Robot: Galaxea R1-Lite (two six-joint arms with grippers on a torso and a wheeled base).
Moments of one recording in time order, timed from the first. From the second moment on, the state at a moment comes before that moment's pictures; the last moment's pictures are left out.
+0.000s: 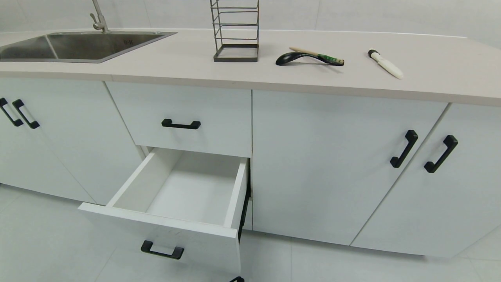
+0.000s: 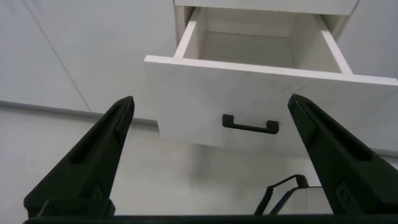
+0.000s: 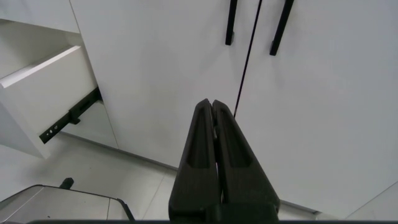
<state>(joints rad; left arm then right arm) 0.00 0.00 0.00 0.00 -0.03 0.01 0.00 0.00 0.00 -0.06 0.16 -0.06</state>
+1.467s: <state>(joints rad) 0.00 0.00 0.00 0.00 -0.02 0.00 0.00 0.00 0.00 -0.06 0.16 -0.06</state>
